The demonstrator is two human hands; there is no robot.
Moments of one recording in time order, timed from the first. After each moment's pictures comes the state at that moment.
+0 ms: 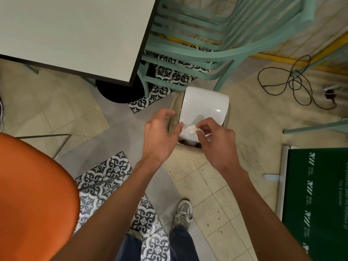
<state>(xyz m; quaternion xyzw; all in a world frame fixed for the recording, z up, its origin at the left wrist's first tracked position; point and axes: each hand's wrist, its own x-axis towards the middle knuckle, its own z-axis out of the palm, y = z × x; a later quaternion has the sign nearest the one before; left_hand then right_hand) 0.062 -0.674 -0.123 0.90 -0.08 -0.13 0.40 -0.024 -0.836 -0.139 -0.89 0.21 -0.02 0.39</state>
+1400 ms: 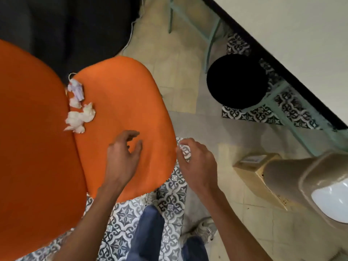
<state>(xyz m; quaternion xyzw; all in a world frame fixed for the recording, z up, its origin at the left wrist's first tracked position) -0.038 -0.187 -0.109 0.90 0.26 0.03 0.34 0.009 -0.400 -0.125 -0.93 -0.09 0.11 0.34</state>
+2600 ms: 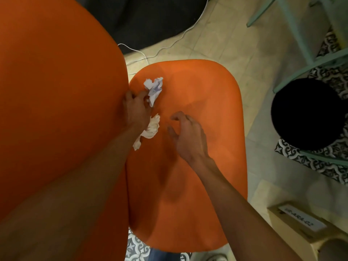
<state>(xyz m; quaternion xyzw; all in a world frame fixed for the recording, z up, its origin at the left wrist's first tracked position) 0.094 0.159 -0.279 0.86 0.45 -0.05 0.24 0.133 -0.027 -0.232 -0.89 -0.27 0.24 0.29</state>
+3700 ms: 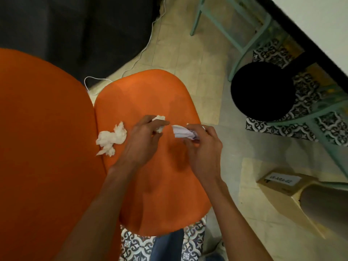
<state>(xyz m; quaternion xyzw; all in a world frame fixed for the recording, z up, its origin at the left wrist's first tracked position) 0.071 -0.008 -0.135 0.93 0.10 -0.03 0.34 0.100 -0.206 -0.155 -0.89 -0.06 0.05 0.45</state>
